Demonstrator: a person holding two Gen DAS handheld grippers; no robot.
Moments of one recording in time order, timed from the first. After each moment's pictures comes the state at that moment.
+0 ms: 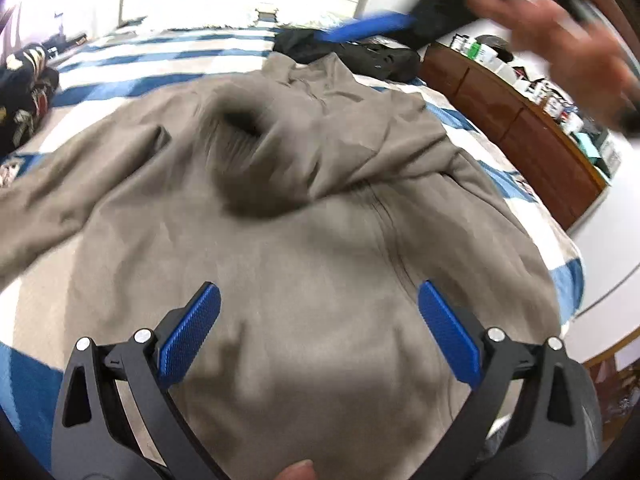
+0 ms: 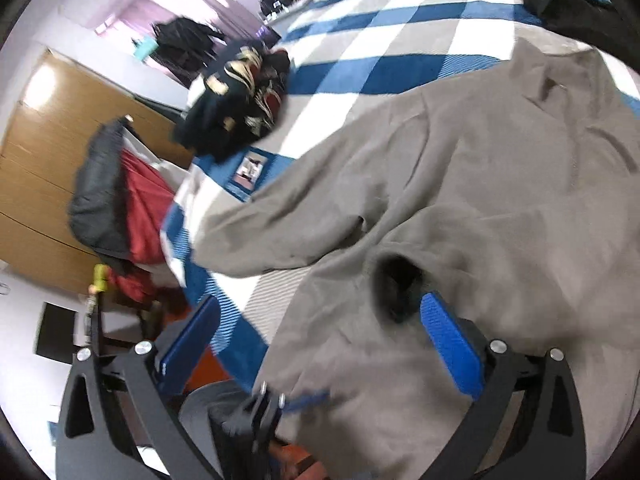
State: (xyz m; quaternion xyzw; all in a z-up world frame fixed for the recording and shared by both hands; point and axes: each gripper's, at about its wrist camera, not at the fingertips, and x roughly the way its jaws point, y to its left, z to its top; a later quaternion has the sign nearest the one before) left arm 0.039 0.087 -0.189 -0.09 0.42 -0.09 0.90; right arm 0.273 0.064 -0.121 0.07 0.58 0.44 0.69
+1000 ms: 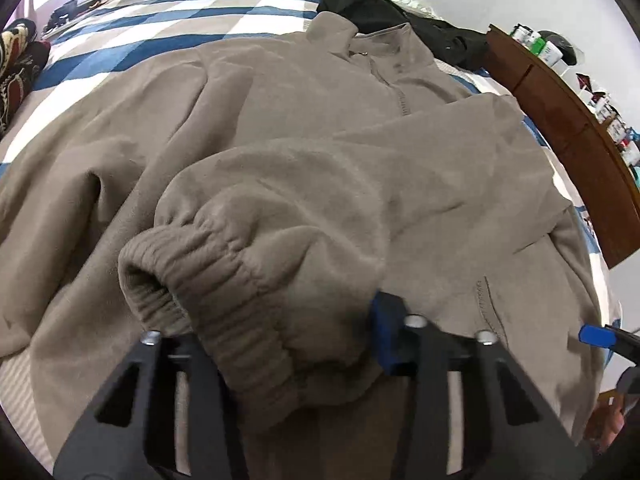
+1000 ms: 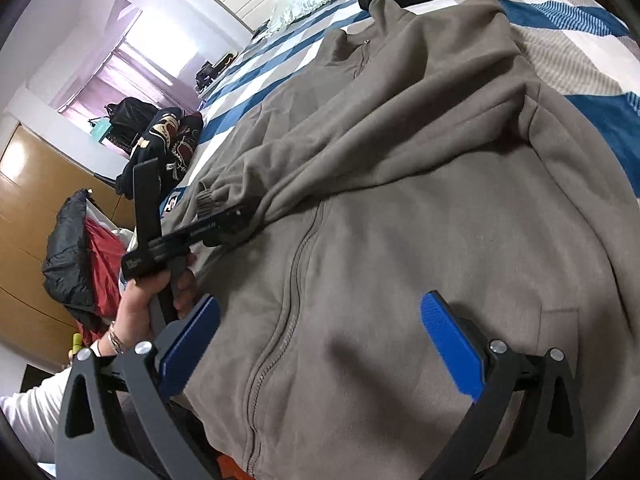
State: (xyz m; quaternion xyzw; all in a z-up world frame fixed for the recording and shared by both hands) left arm 0.197 0.116 -0.243 -0.11 0.49 -0.04 0.86; right arm 0.215 -0.122 -0.241 0.14 0.52 0.32 0.78
